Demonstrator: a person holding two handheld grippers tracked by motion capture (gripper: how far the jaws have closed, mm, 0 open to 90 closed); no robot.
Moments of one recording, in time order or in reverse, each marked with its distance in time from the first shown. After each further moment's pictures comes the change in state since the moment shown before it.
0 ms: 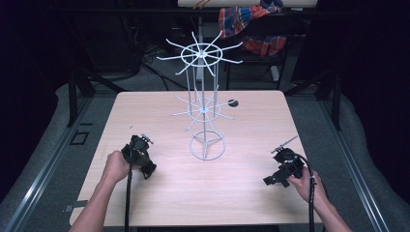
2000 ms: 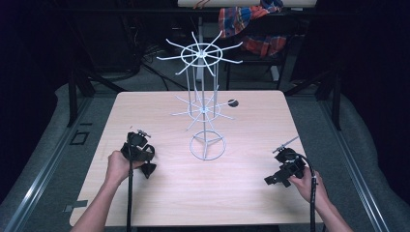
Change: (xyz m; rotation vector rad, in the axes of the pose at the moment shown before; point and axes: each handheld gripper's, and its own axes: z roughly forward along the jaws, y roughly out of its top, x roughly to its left) left arm 0.000 0.002 -0.019 -0.161 -0.078 -0.163; right arm -0.002 -0.002 -0.002 -0.005 -0.003 0.005
